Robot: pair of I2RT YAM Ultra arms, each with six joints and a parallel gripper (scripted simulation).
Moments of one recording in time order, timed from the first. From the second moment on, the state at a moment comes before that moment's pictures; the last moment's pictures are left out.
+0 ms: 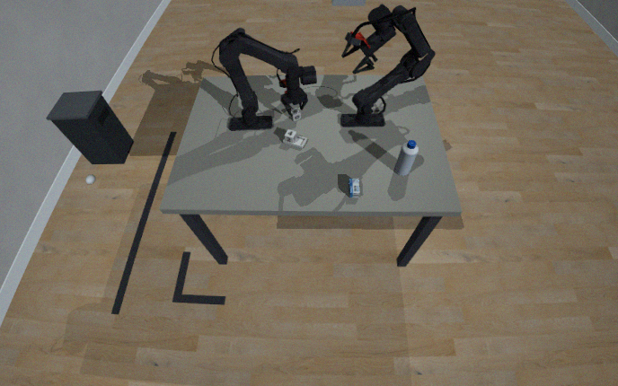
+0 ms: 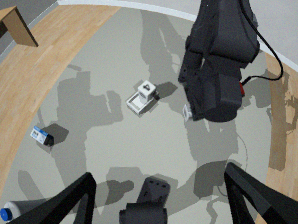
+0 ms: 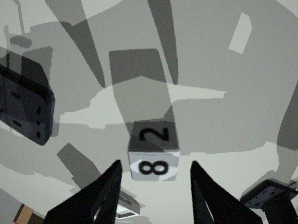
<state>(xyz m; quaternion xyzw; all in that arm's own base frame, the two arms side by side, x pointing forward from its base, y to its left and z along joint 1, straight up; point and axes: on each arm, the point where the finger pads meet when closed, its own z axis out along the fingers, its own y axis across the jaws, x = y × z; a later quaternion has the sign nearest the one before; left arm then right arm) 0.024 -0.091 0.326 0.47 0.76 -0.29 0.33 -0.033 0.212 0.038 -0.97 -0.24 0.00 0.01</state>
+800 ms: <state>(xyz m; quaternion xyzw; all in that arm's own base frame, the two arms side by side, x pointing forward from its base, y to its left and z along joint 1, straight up) 0.024 -0.091 0.326 0.47 0.76 -0.29 0.33 -0.033 0.212 0.020 -0.97 -0.24 0.00 0.01</state>
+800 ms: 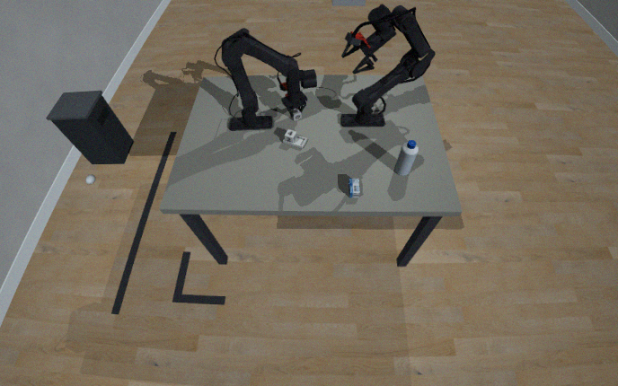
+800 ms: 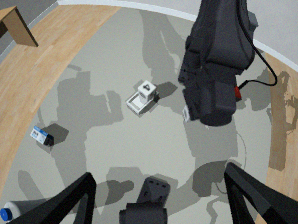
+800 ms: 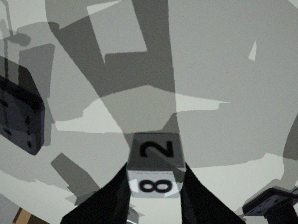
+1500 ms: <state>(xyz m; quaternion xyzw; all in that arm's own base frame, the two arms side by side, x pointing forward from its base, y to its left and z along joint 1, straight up) 0.024 -0.091 0.326 0.47 0.76 -0.29 0.33 -0.032 0.212 0.035 -0.97 -0.24 0.00 0.00</state>
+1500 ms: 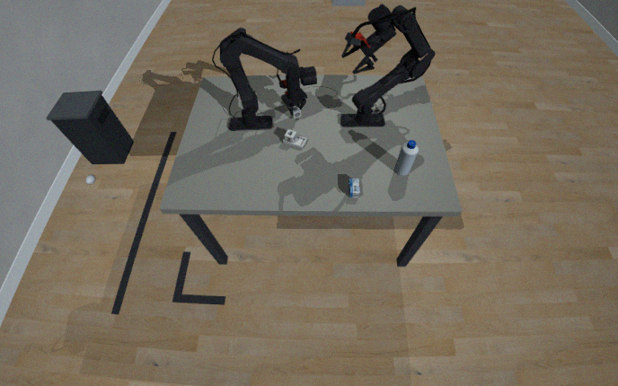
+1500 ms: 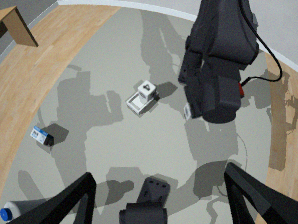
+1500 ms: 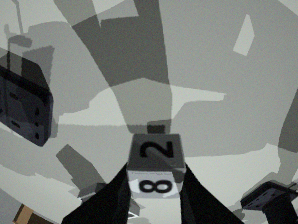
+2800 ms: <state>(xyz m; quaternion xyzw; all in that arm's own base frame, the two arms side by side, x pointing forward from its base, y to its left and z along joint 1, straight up) 0.024 -0.091 0.326 0.47 0.76 -0.29 0.33 0.036 0.219 0.103 -0.97 0.25 0.00 0.00</state>
